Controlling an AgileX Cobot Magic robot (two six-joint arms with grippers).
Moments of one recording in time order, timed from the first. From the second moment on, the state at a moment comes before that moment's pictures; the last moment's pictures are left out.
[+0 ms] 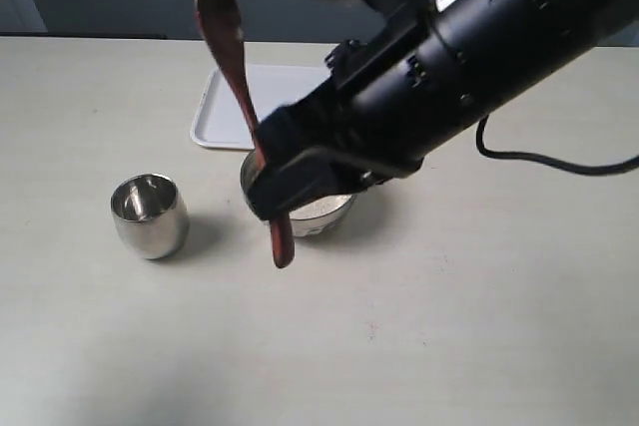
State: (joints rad) left arm -0.34 0.14 0.00 0.23 0.21 0.03; right arm 0.80 1.43 -1.17 0.79 1.03 -0.41
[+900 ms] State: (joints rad) left arm -0.34 0.14 0.00 0.23 0.21 0.03; right arm 0.69 1.74 -1.08 1.72 1.21 -0.59
